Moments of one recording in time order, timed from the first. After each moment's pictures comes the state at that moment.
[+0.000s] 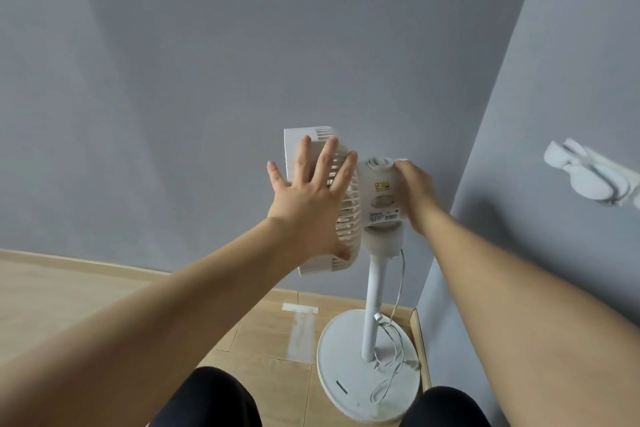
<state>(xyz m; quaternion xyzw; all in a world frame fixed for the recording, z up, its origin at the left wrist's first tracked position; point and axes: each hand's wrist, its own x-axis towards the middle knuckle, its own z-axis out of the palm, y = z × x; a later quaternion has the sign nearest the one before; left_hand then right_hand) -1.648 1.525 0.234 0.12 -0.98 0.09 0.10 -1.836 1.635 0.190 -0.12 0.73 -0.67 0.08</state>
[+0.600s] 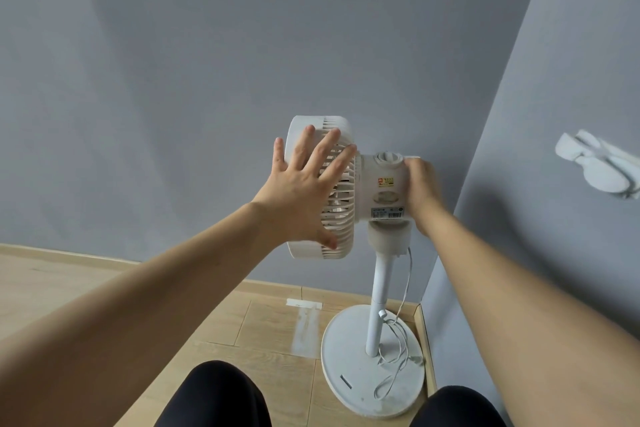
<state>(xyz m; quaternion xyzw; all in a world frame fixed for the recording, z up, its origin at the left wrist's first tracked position) -1.654 1.488 0.227 0.05 -0.98 0.15 0.15 -1.834 1.636 0.179 -0.13 0.75 -0.65 0.03</state>
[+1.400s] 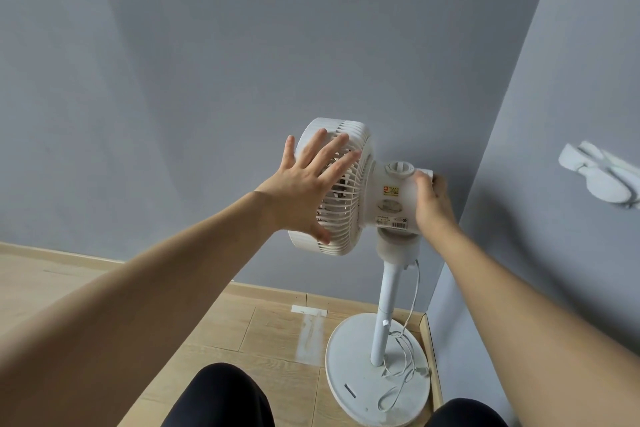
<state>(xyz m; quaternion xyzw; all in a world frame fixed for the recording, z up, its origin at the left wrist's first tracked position) -1.665 1.460 0.229 0.00 -0.97 0.18 0.15 -1.815 1.650 0.175 -0.11 0.78 -0.62 0.01</state>
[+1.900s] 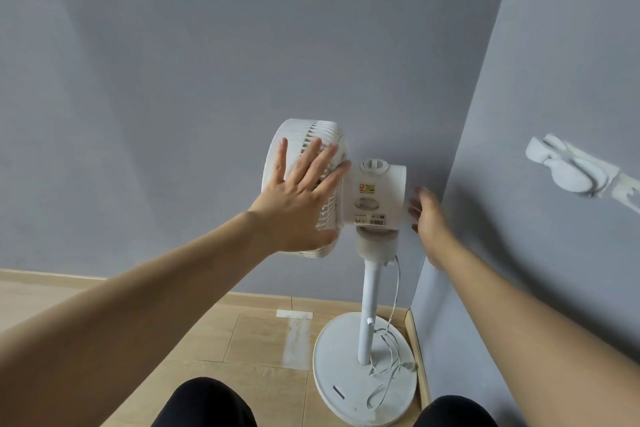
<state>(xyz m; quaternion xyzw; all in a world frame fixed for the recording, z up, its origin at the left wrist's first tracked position) -1.666 1.491 0.216 -0.01 -0.95 0.20 0.22 -1.834 1.679 0.145 -0.08 0.71 -0.69 0.10</state>
